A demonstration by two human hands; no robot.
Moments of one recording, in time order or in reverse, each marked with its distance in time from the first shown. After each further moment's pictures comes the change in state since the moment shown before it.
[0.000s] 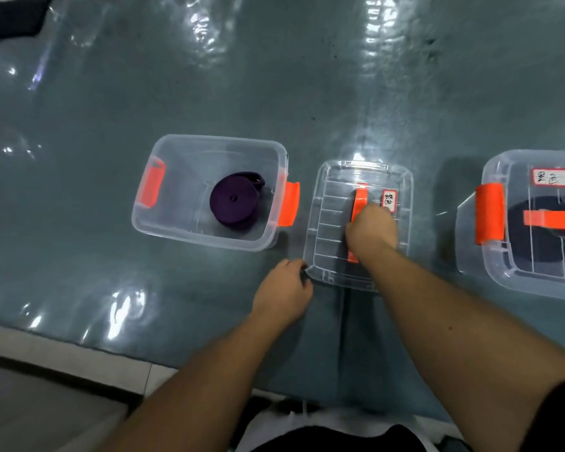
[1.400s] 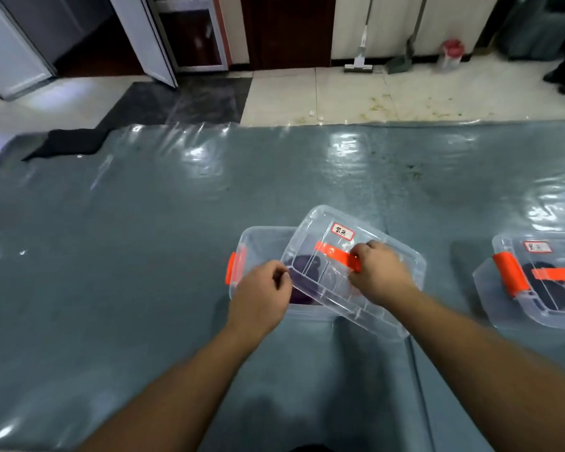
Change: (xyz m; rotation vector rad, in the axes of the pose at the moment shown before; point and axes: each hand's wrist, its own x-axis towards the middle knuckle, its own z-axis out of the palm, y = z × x) left_hand -0.007 -0.111 -0.214 -0.229 0.469 0.317; right_hand -0.109 -0.139 -0.049 -0.166 0.162 -0.431
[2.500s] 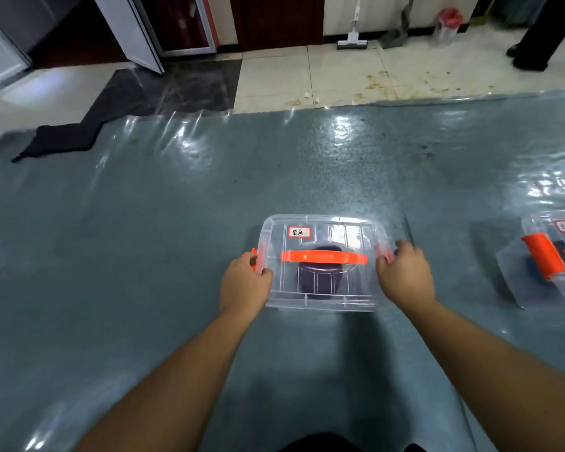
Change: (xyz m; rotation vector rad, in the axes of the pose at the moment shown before) left_hand 0.047 -0.077 -0.030 -0.033 -0.010 -0.257; right_hand -0.004 -0.025 0.048 0.302 0.257 0.453
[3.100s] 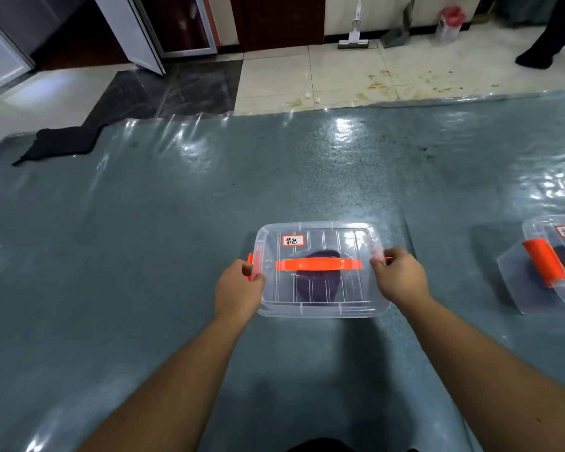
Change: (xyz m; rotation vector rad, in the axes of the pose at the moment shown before) left_hand 0.011 -0.011 0.006 -0.029 -0.014 -0.094; right_hand 0.013 -0.003 -0.003 0.153 -0.117 0.087
